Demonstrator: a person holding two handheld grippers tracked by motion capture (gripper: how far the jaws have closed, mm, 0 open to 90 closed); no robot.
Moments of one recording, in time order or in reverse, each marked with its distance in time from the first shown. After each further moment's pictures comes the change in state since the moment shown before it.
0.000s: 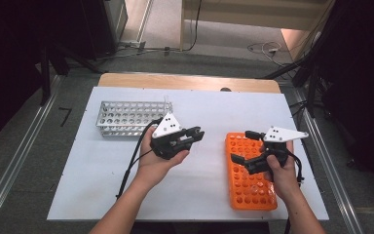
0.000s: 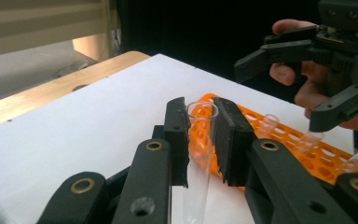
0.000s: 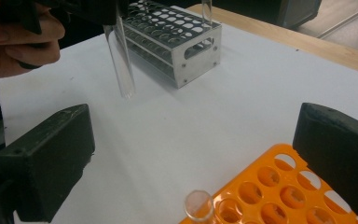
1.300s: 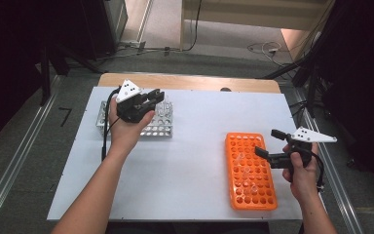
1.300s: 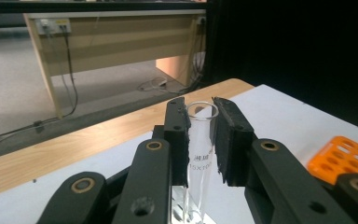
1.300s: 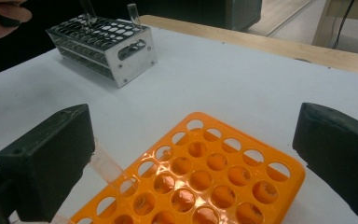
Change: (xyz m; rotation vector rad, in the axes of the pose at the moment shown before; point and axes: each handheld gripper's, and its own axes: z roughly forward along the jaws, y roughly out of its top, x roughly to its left) left arm 0.110 0.015 -0.027 -0.092 0.306 -0.059; right arm -0.043 -0.030 -0.041 -0.066 -0.155 0.109
